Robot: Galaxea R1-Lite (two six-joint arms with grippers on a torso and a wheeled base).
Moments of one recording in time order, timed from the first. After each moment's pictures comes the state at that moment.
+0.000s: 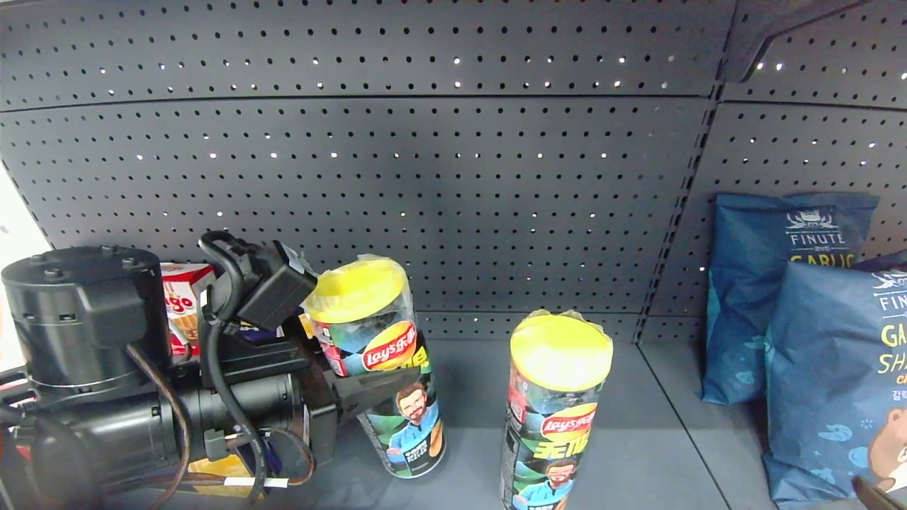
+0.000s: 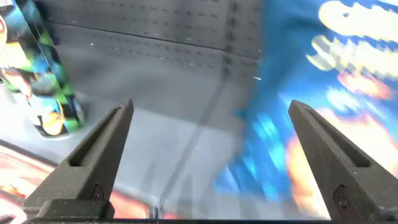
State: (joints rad) left arm -0.52 1.43 -0.58 -0.59 -0.42 0.07; right arm 0.08 0.56 0.00 -0.54 0.24 -0.03
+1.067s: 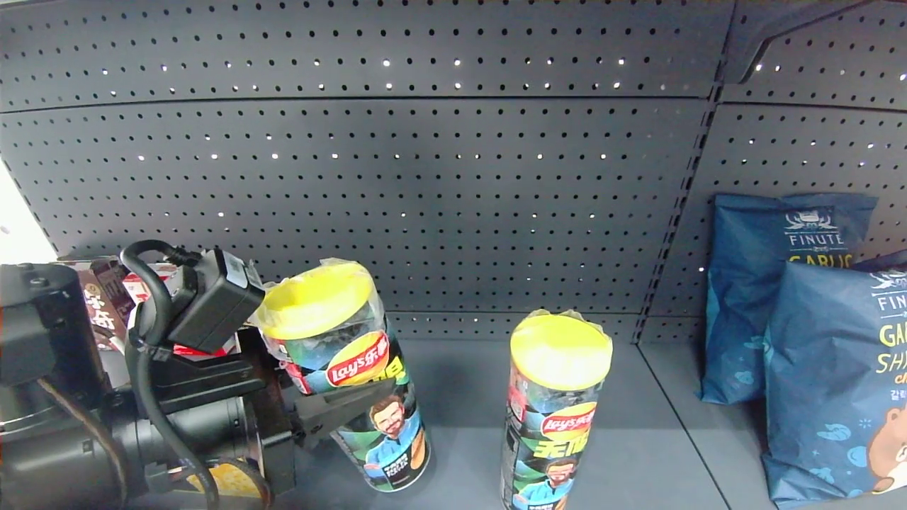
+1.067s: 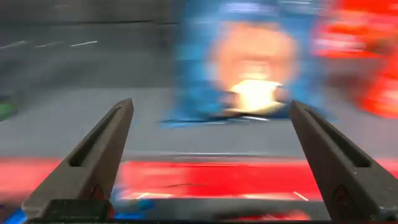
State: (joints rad) left arm -0.51 1.32 -0.51 -0.58 -0.40 0.07; right arm -0.05 0.06 0.00 -0.07 -0.01 0.02
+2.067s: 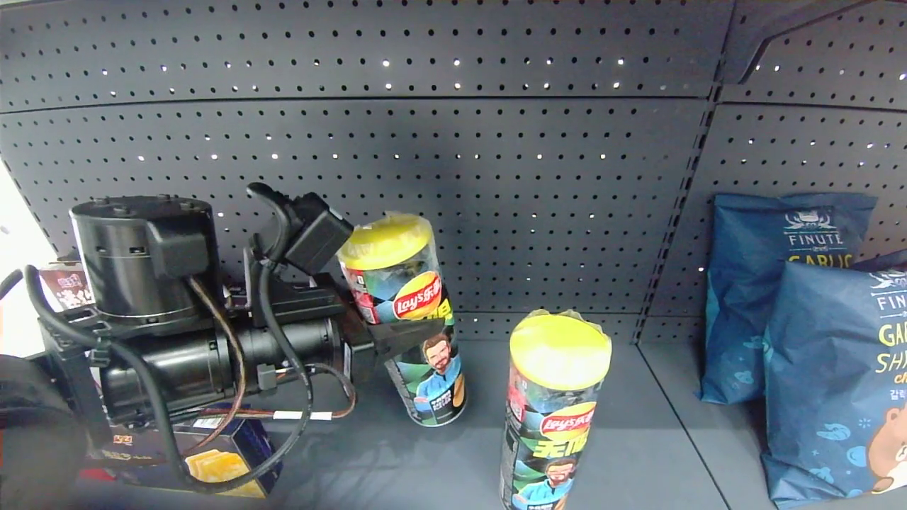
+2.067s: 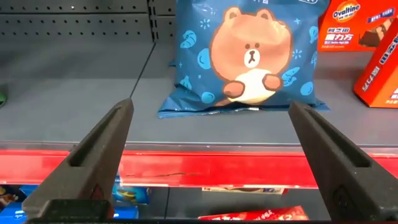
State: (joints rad) left arm -0.51 1.54 -0.74 -0.59 -0.43 0.07; right arm 0.00 0.00 0.00 0.00 0.00 0.01
